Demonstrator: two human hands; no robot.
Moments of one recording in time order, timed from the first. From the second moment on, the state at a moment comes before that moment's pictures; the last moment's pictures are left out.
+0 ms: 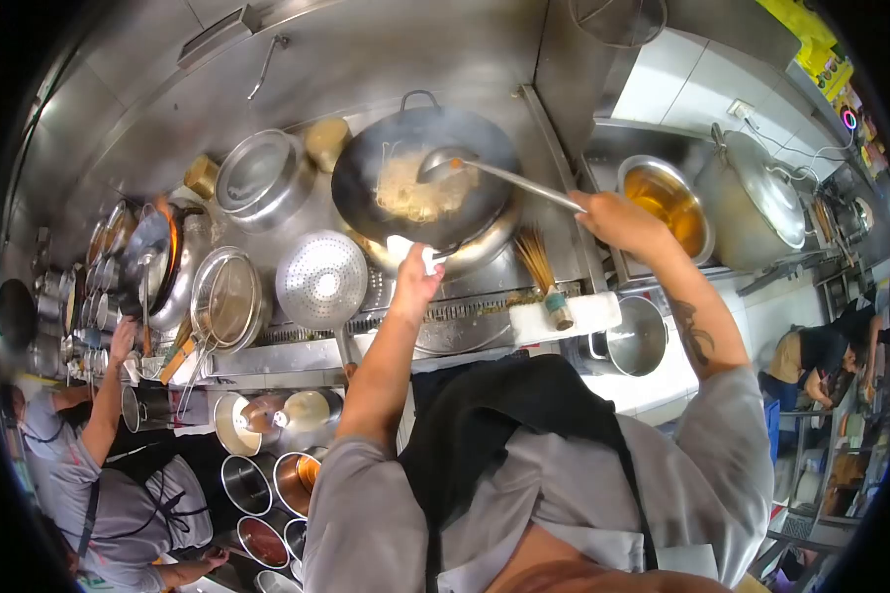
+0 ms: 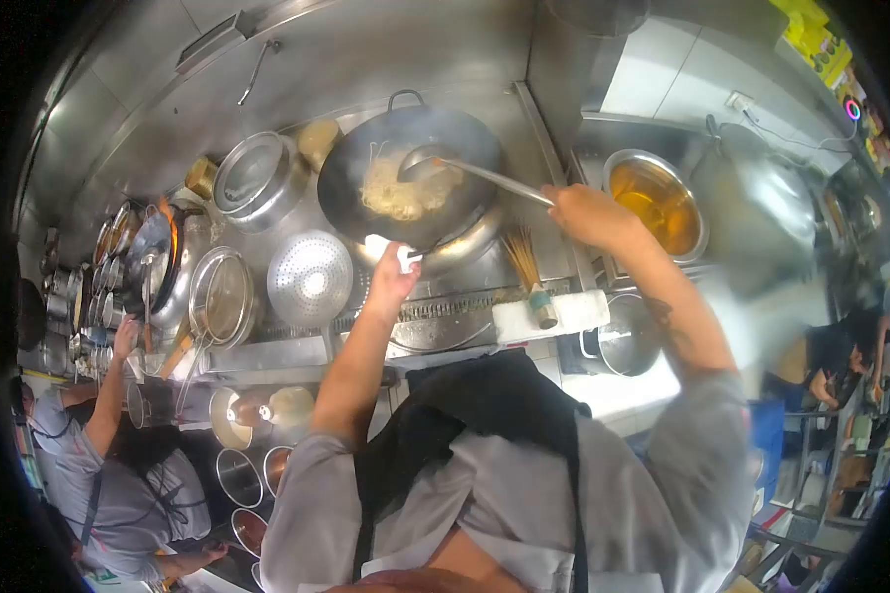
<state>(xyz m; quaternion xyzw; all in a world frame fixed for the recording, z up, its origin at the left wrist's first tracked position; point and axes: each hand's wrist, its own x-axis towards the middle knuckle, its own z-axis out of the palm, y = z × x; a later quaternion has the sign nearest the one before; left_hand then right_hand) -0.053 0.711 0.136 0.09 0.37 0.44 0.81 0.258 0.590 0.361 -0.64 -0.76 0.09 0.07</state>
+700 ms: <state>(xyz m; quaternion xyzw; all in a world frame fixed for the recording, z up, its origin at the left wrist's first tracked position) -0.046 0.721 0.132 0.08 0.41 0.43 0.80 0.146 0.738 0.209 -0.68 -0.58 0.34 0.29</state>
